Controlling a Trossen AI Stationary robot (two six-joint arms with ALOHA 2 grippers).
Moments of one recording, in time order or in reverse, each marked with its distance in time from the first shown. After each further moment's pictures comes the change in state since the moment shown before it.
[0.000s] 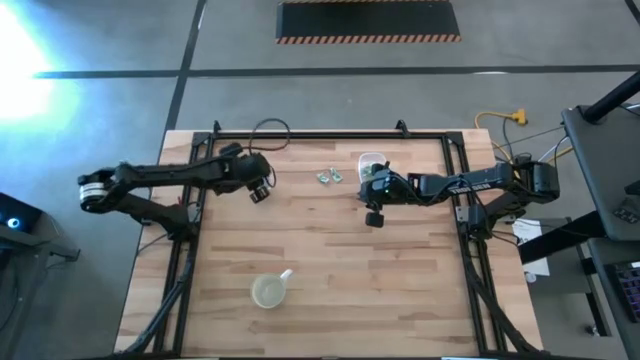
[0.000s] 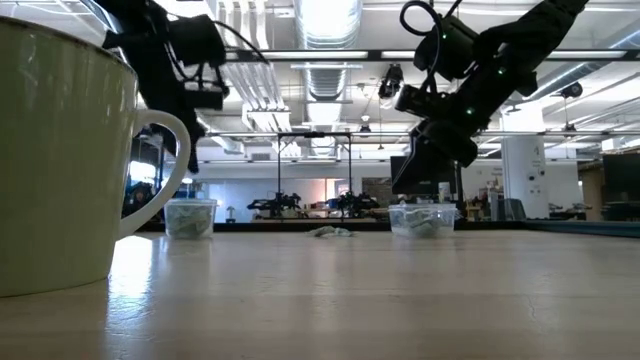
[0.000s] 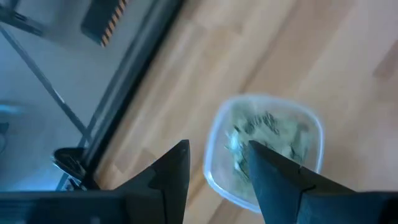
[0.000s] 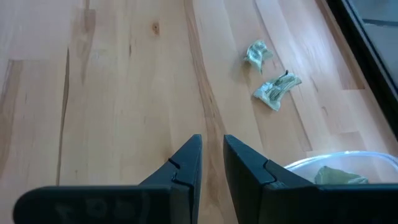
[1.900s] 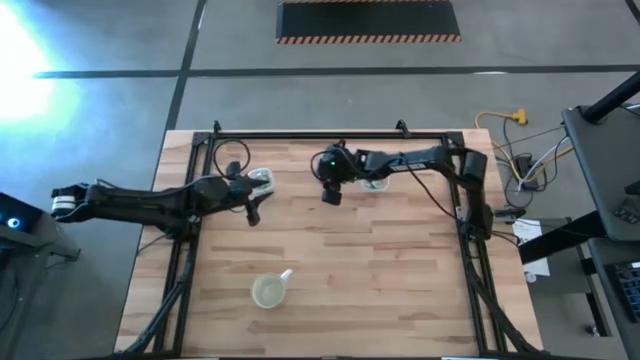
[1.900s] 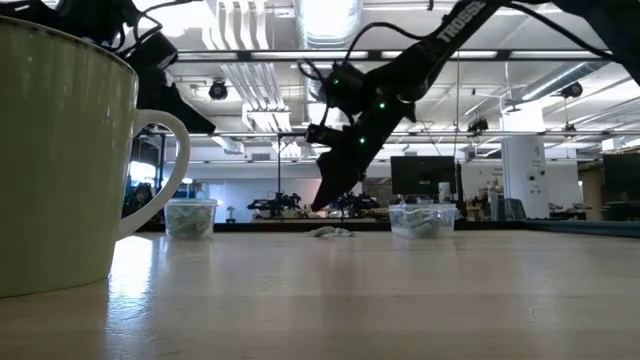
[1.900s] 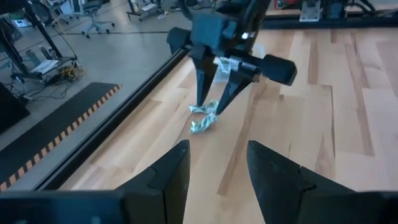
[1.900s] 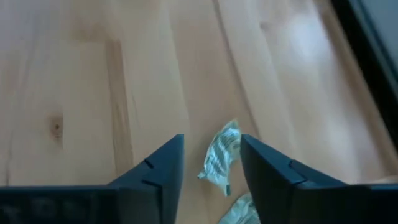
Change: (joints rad) left arm -0.203 -0.487 -0.506 0.800 0.221 0.111; right arm -0.136 0.542 0.612 -0.149 -0.086 -0.033
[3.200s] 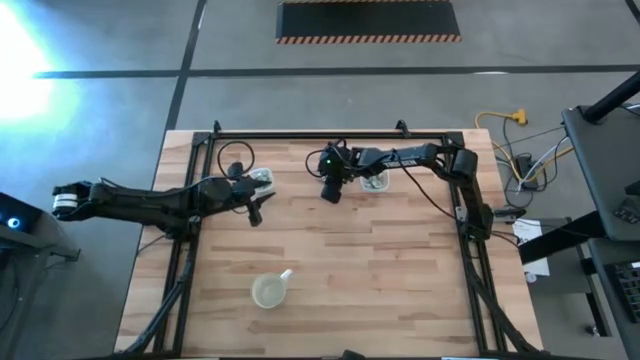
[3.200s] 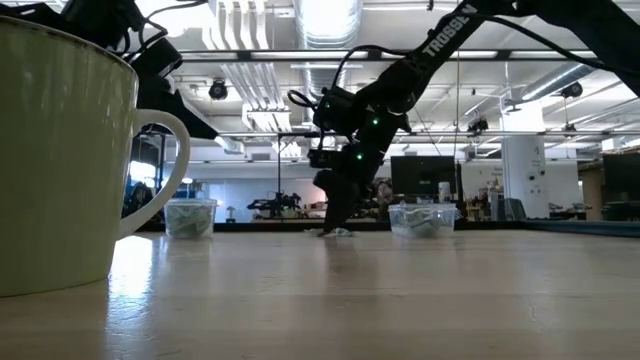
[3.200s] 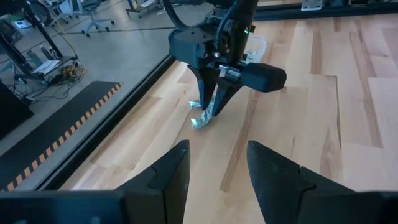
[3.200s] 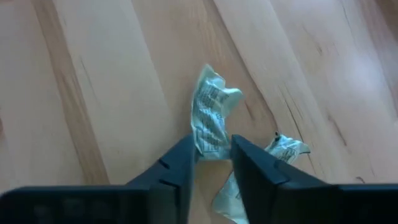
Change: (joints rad) left arm 0.000 0.056 -0.003 0.037 -0.004 0.025; right arm -0.037 0.096 0.093 -0.168 0.011 0.182
